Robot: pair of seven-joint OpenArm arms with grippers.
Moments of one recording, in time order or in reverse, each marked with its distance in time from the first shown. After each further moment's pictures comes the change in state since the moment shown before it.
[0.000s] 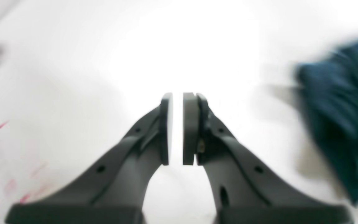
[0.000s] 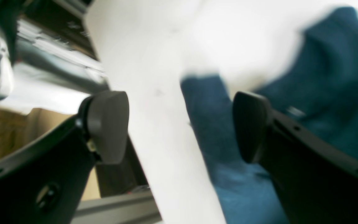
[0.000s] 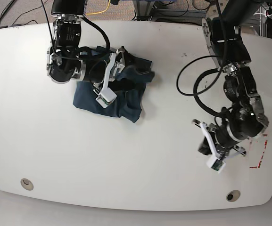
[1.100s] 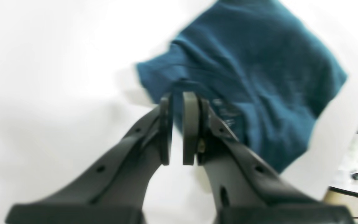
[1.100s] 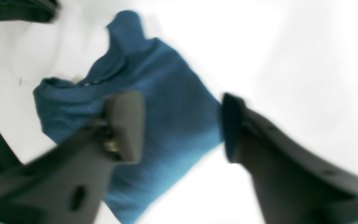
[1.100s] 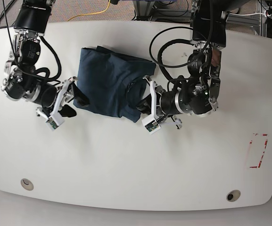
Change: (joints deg) left arm 11.6 6.3 21.0 0.1 -10.0 0.0 0.4; right arm 7.3 17.9 8.7 -1.9 -11.9 0.0 8.3
